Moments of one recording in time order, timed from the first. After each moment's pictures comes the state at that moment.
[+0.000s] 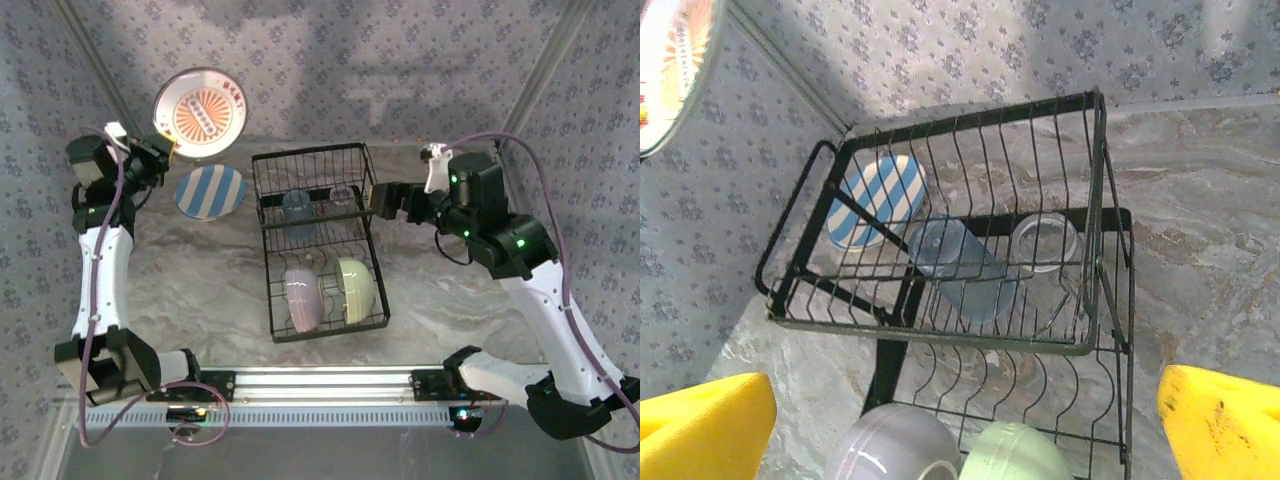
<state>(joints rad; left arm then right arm) 0.24 1.28 1.23 -0.19 0.63 -1.14 0.52 1.08 1.50 -0.88 -0.09 0.40</state>
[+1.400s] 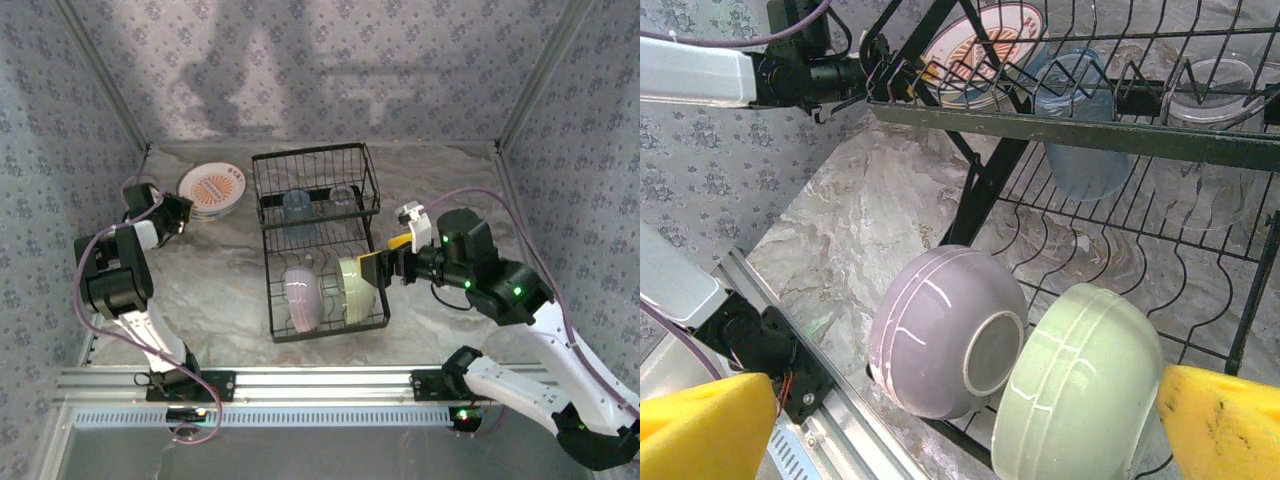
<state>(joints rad) 0.27 1.82 0.99 0.15 0.50 -1.03 0.69 0.83 1.14 -0.82 -0.25 0.34</state>
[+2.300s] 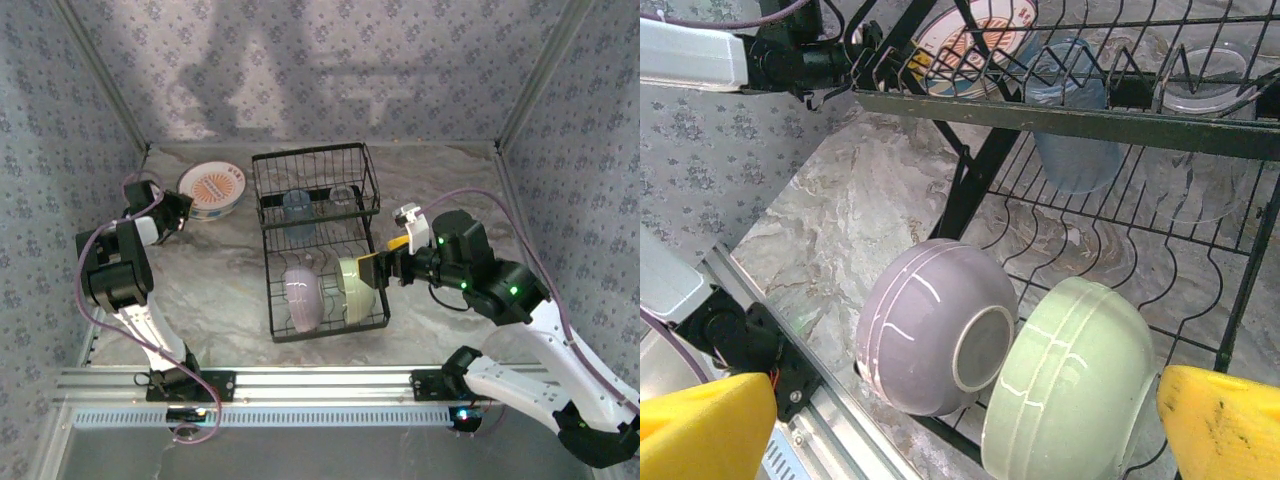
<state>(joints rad) 0.27 1.87 1.04 0.15 0.50 -1.01 0.71 0.84 1.13 -0.82 -0.22 0.34</state>
